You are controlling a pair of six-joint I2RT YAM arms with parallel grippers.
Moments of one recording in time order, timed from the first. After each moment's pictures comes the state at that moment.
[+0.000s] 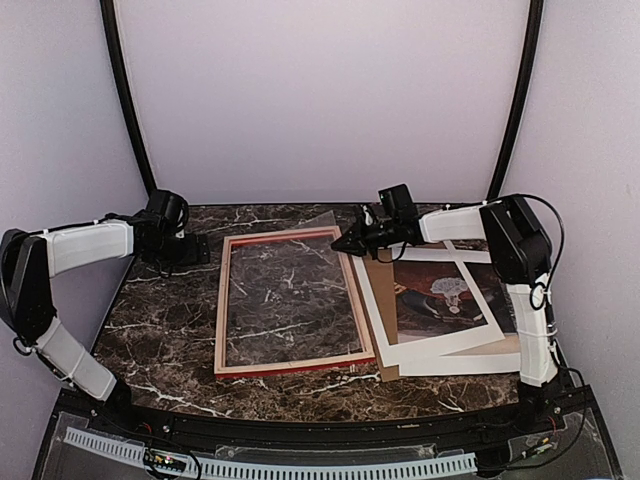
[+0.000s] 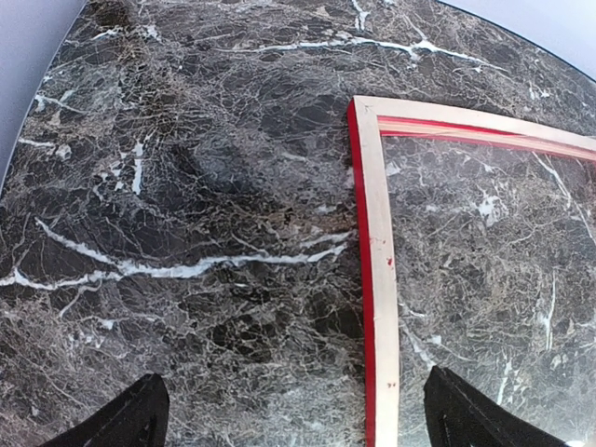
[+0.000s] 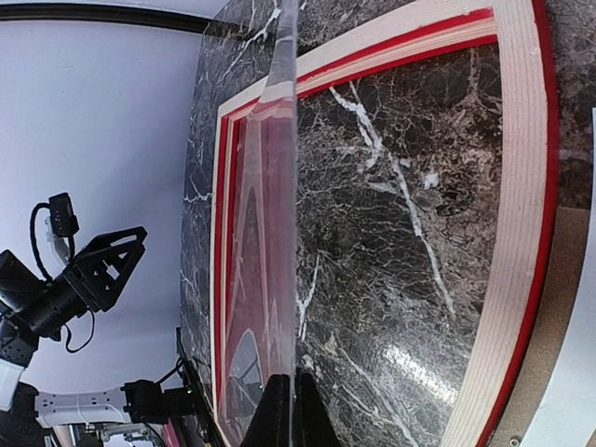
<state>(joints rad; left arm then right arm) -0.25 1.52 1.00 -0.41 -0.14 -0.38 0.50 2.25 1.60 0.00 -0.77 0.82</state>
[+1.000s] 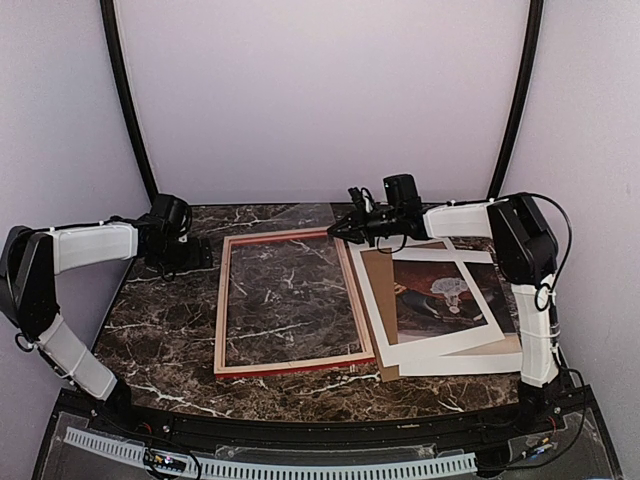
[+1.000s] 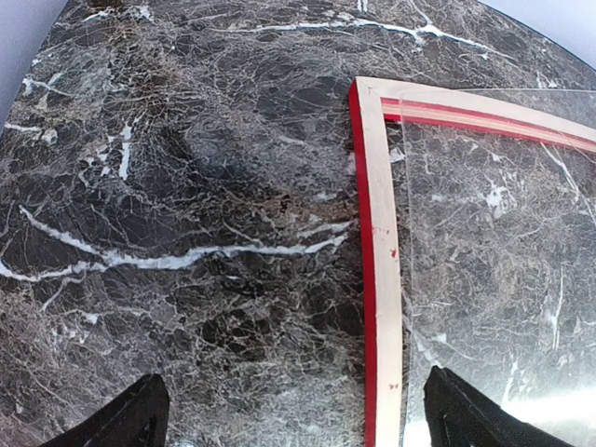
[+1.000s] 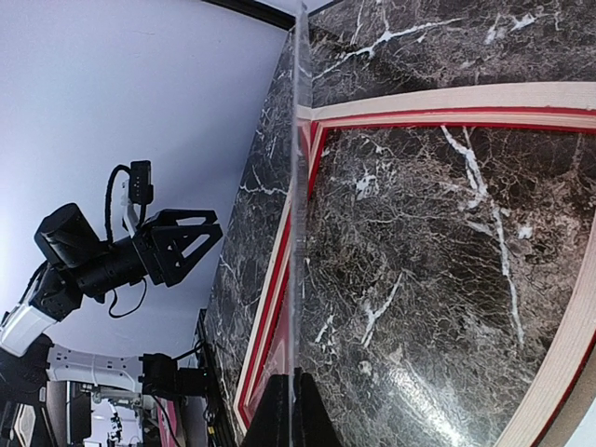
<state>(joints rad) -0.25 1.55 0.99 -0.39 -0.14 -0.40 0.50 2.21 1.60 0.11 -0.87 0.78</state>
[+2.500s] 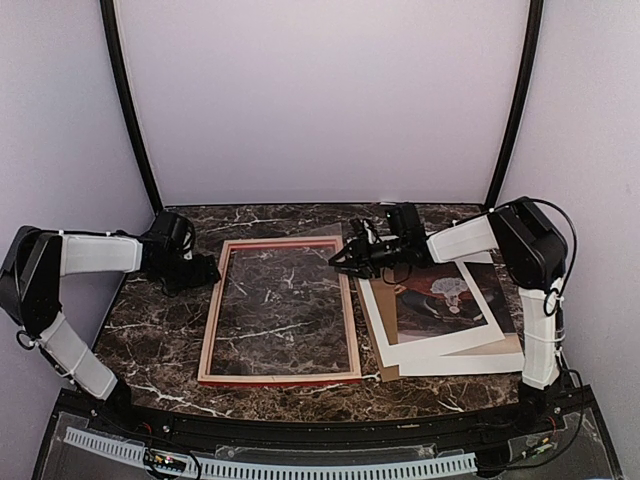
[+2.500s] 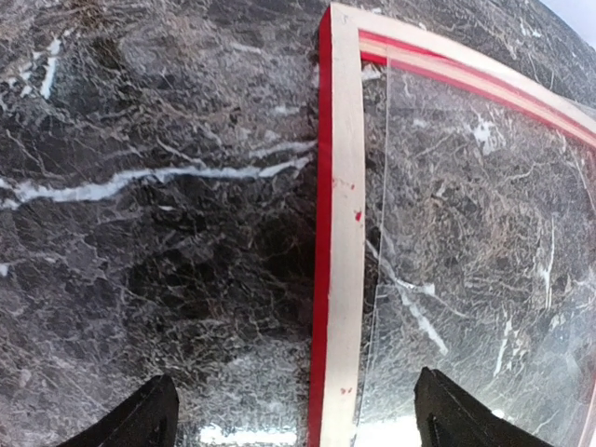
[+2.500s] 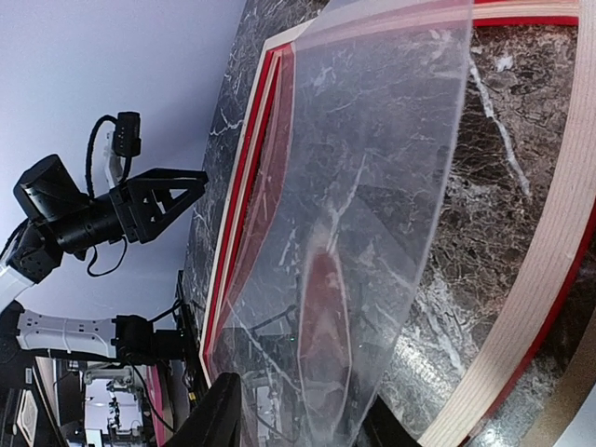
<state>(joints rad) -0.26 1.56 0.88 -0.30 0.00 -0.45 0.55 2.12 1.30 0.22 -0.85 0.75</state>
